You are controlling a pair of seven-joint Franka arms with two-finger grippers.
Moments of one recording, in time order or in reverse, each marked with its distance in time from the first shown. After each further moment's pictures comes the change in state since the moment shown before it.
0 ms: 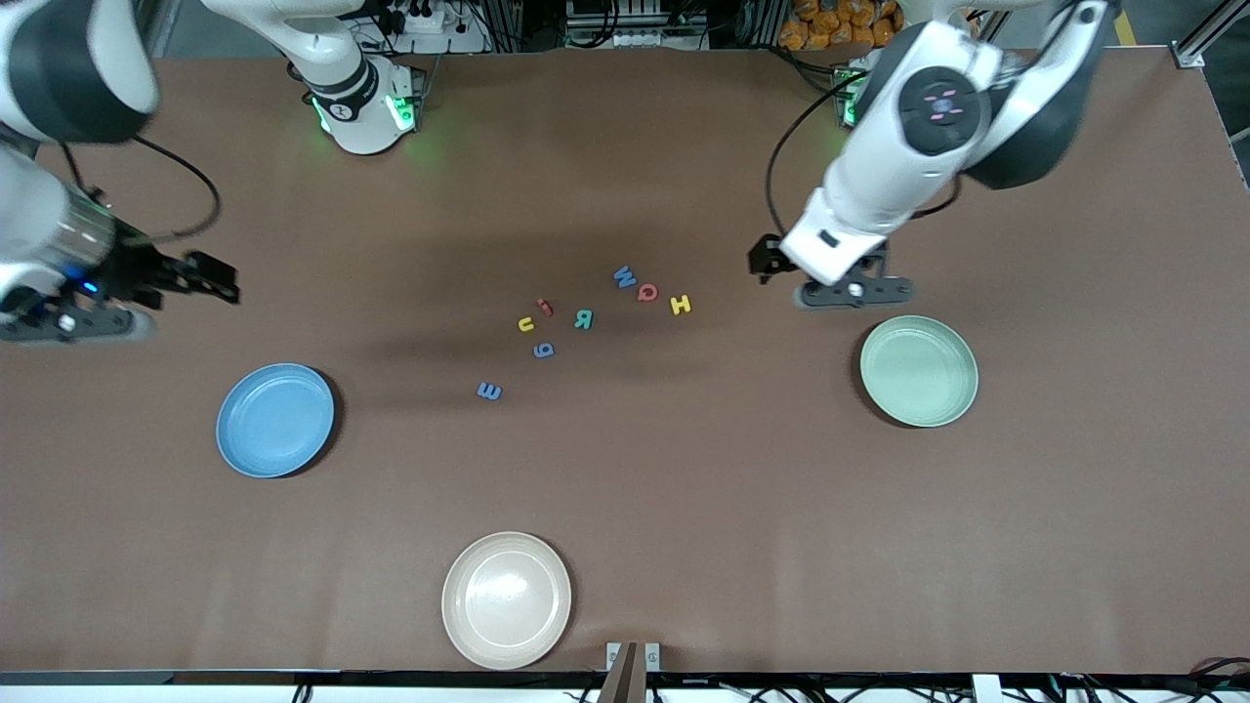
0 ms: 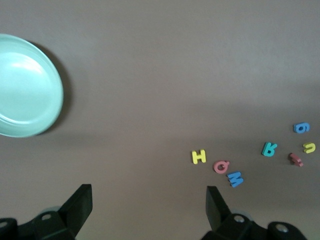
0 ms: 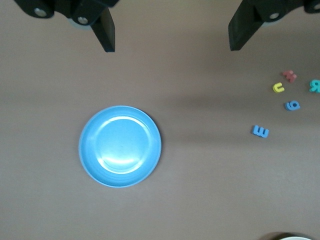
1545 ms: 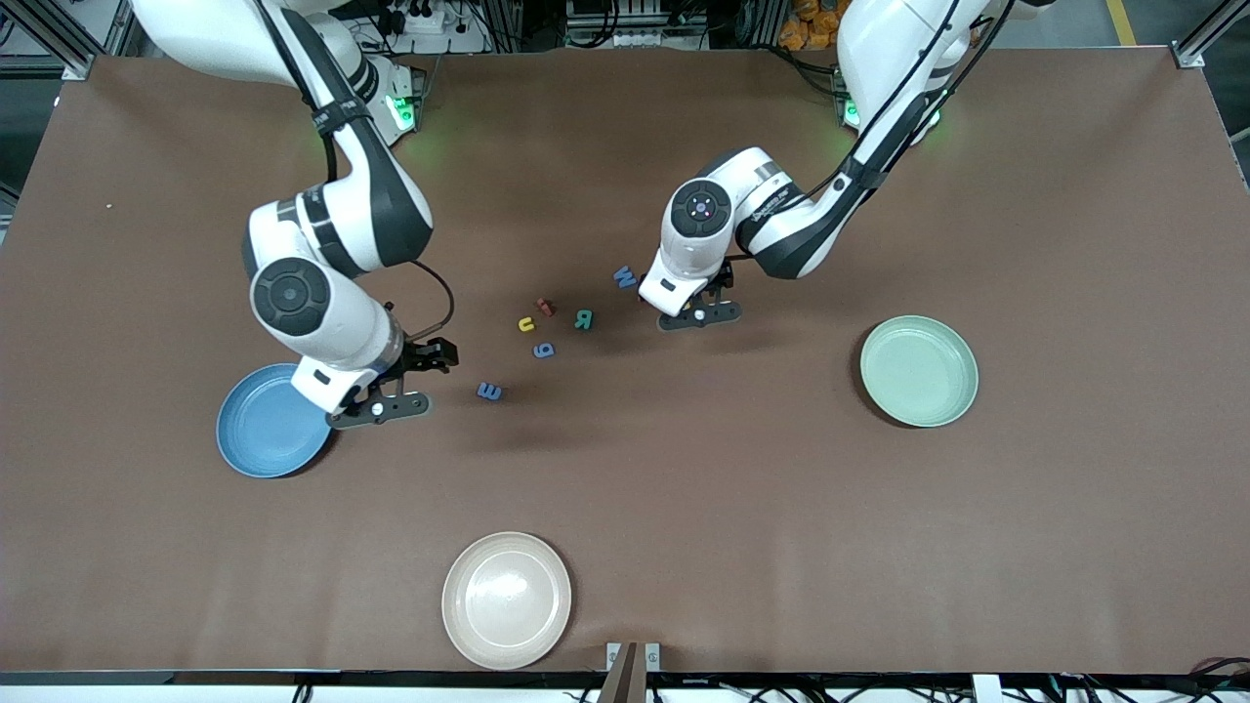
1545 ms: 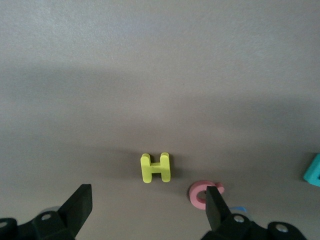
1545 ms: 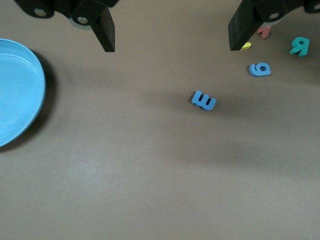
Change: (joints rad) left arm -0.242 0.434 0.000 -0.037 0.260 0.345 -0.435; right arm 0.297 0.310 0.002 -0.001 0.000 0.294 0.156
